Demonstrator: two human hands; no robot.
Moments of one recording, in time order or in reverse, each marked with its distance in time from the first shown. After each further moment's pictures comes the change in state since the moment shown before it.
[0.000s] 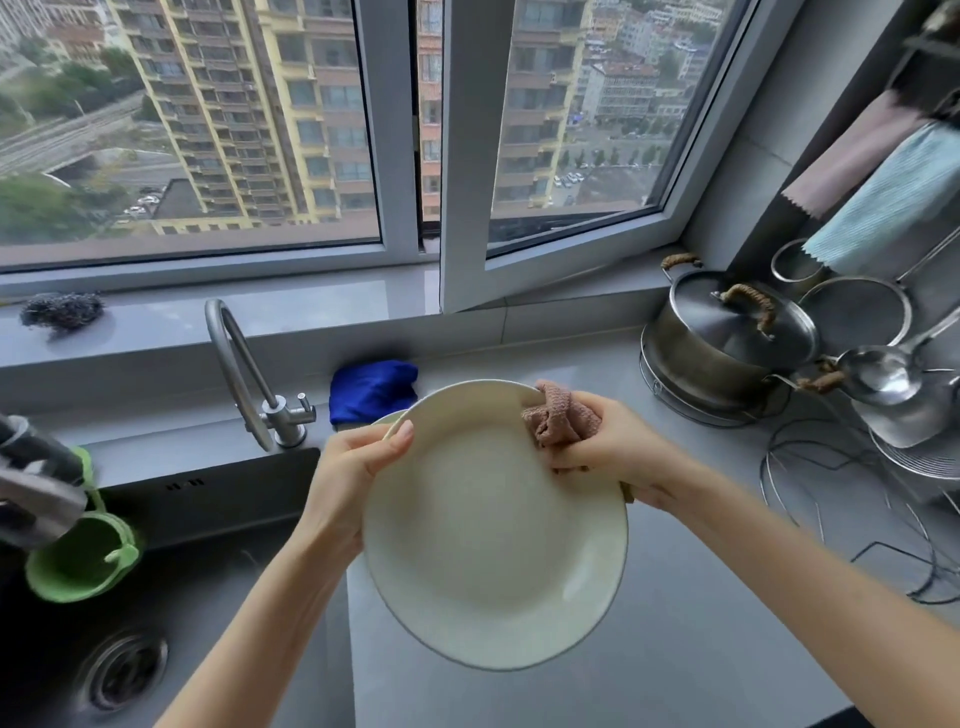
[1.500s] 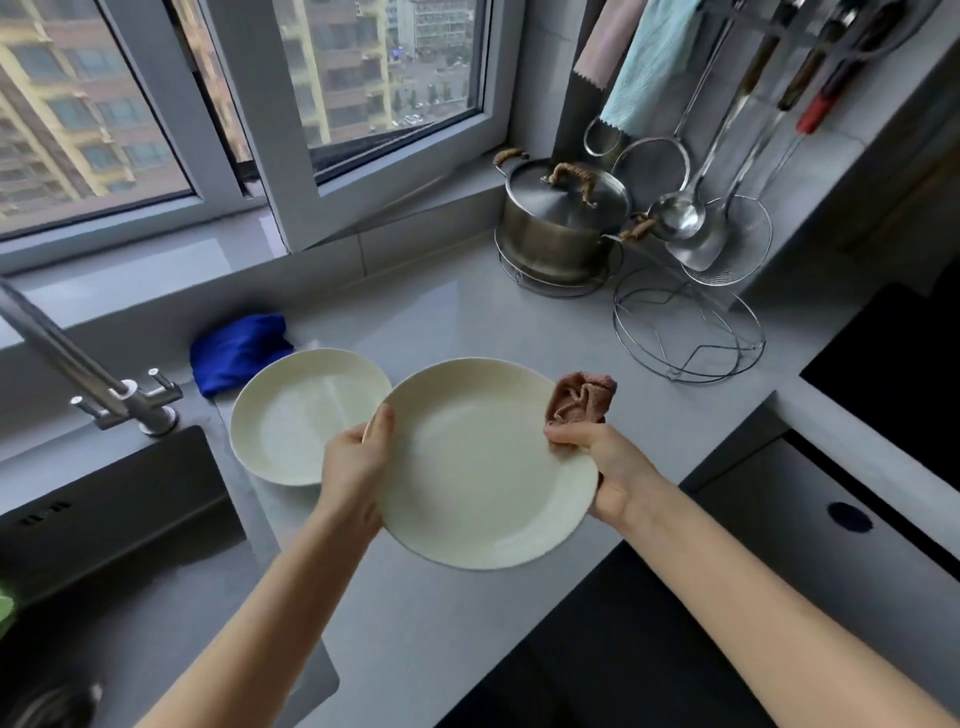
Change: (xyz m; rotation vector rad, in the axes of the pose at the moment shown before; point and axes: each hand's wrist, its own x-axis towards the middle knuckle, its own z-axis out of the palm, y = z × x) left_hand -0.046 -0.077 0.054 0.367 0.099 -0.191; right_hand -0.132 0.107 0.035 0.899 0.530 0.346
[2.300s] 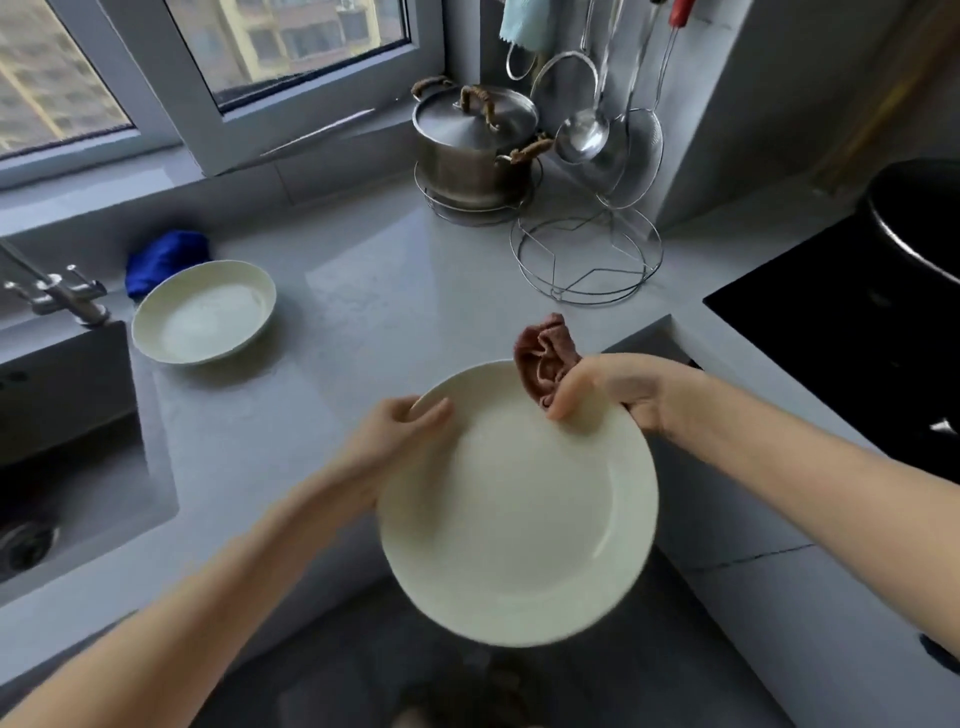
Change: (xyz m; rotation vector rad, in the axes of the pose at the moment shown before) left_hand -0.185 -0.083 0.170 0.411 -0.370 0.152; right_hand -0.096 -0.086 -0.226 -0.758 -0.263 0.177
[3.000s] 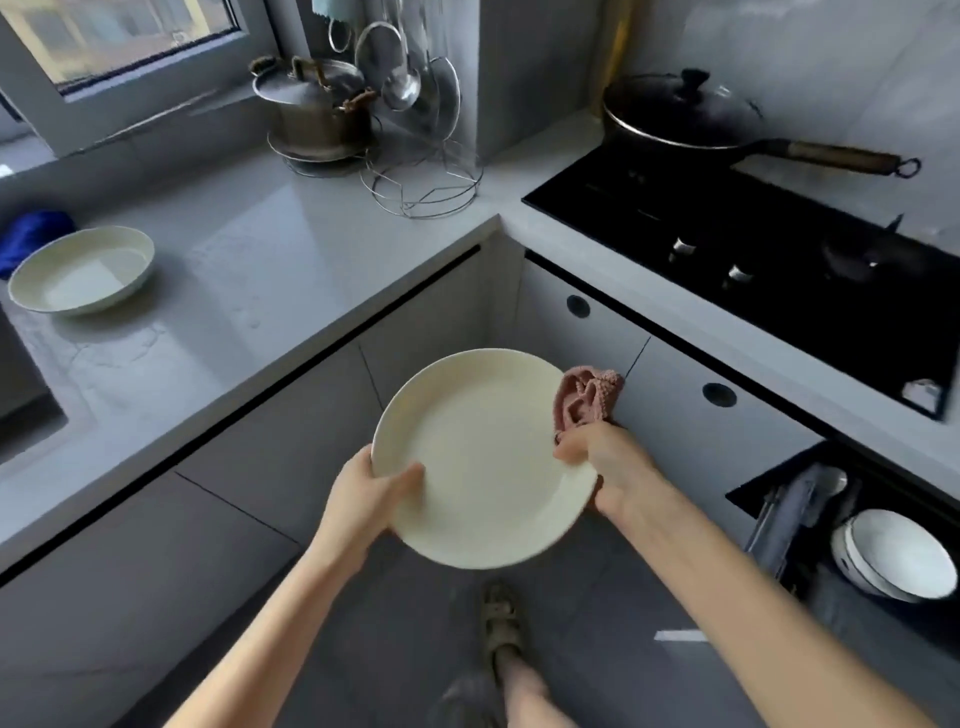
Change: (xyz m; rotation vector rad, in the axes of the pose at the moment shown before) left_hand -0.229 -0.113 0.113 -0.037 -0.099 -0.053; right_hand -0.181 0.293 0.104 0.724 0.705 -0.136
